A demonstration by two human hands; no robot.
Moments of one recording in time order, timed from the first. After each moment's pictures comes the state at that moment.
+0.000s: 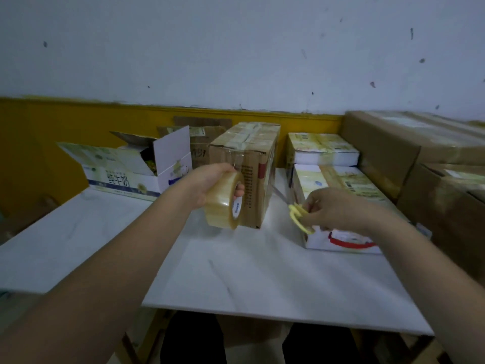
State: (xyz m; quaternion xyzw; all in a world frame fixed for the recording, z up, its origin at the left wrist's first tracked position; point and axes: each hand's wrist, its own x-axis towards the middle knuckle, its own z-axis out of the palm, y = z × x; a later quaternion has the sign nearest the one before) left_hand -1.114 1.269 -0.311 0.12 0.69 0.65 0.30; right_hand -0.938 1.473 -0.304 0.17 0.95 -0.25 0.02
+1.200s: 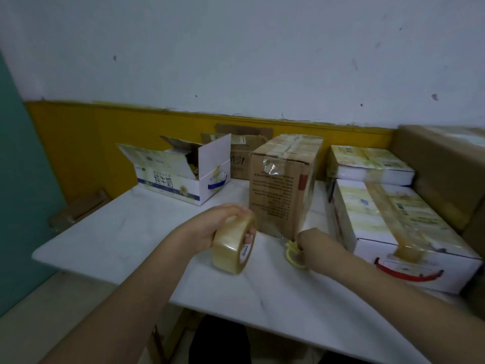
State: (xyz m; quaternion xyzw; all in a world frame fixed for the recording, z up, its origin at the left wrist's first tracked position) left_hand -1.094 1.198 -0.354 0.11 0.63 0.69 0.34; right_hand -1.015 1.421 -0.382 0.05 1.00 0.00 0.07
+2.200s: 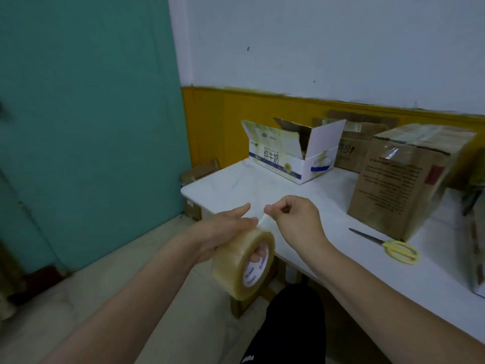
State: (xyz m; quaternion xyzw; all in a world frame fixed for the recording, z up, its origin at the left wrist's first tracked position) left_hand -0.984 1.035 -0.383 -0.05 0.79 0.59 0.17; right_hand -1.013 1.209 -0.388 -0.06 0.84 -0.53 -0.10
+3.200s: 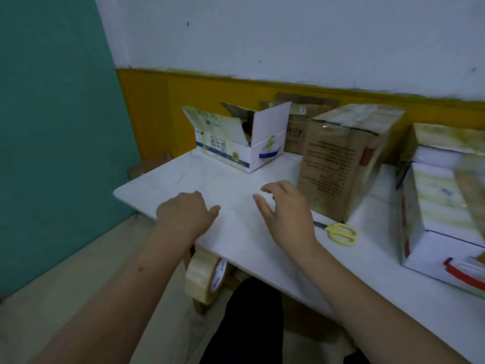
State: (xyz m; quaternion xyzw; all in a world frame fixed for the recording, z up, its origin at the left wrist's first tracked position) left_hand -1.046 1.096 -0.384 -0.06 1.00 0.03 0.00; right_hand -1.047 1.297 -0.420 -0.11 0.91 -0.27 -0.30
